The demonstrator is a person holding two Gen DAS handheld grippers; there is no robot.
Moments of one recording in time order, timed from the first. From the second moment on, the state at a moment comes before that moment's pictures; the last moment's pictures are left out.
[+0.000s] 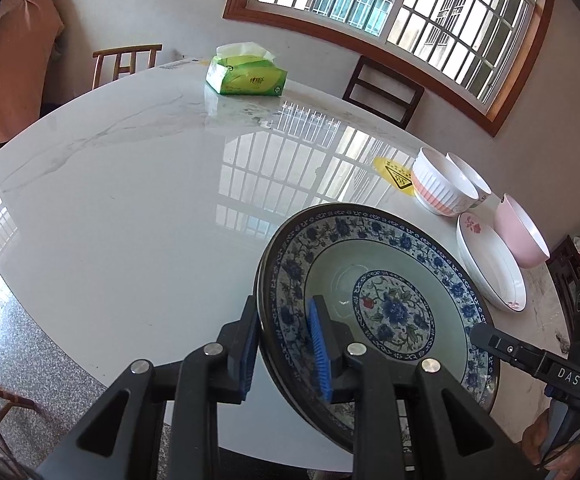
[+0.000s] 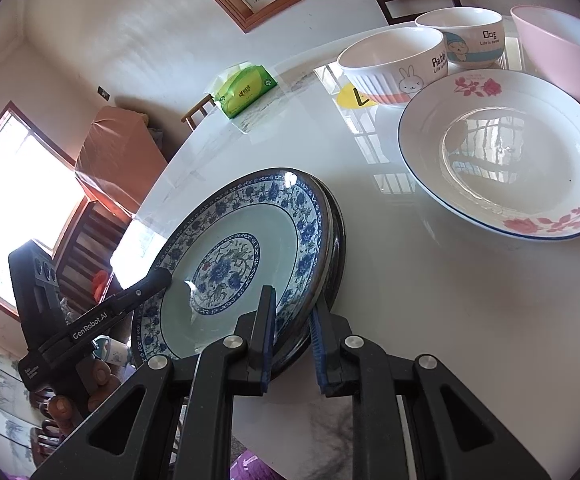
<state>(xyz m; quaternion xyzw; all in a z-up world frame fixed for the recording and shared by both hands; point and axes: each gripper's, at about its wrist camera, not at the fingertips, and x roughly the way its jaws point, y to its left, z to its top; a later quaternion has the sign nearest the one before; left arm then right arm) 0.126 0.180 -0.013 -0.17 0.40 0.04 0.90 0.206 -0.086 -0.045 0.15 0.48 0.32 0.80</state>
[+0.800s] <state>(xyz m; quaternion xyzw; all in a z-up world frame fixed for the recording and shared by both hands) 0.122 0.147 0.002 -0.08 0.36 0.06 0.93 0.194 -0.063 -0.033 0.03 0.42 0.27 0.86</state>
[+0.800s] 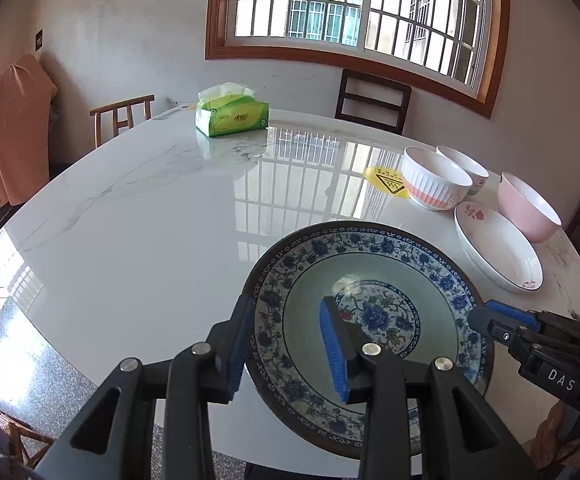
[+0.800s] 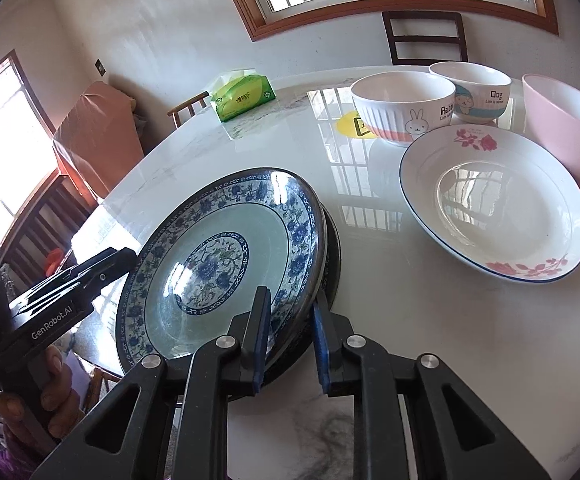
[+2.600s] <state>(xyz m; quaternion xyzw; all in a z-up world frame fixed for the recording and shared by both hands) 0.292 -0.006 -0.009 -0.19 0.50 -0.13 0.84 0.271 -0.288 -0.056 0.28 0.37 0.17 0.87</state>
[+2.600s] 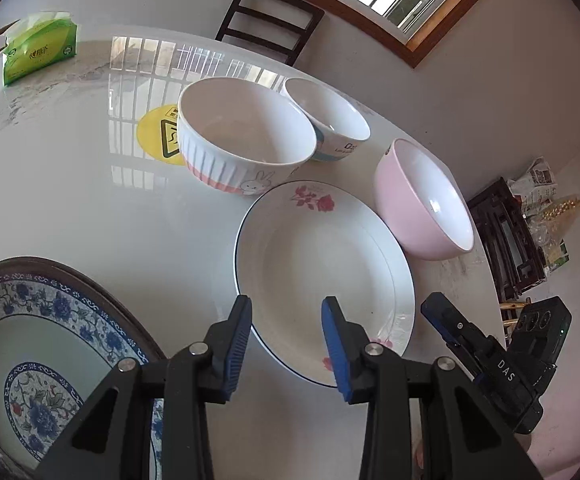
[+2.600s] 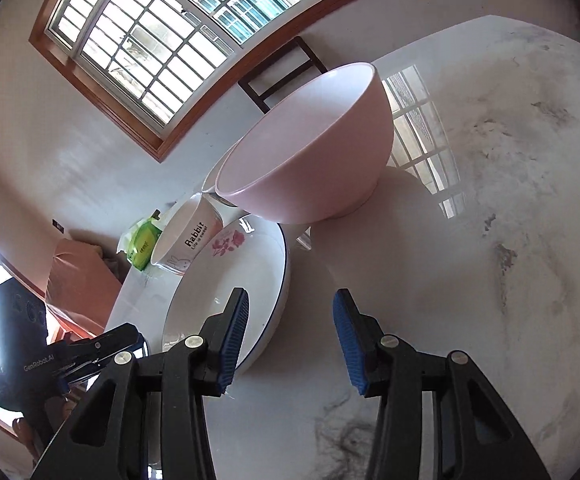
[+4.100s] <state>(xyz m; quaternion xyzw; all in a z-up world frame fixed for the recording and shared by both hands) 0.260 -0.013 -0.020 -0.16 0.50 -0.10 0.85 0.280 -0.276 -0.070 0.28 0.45 0.18 0.83</state>
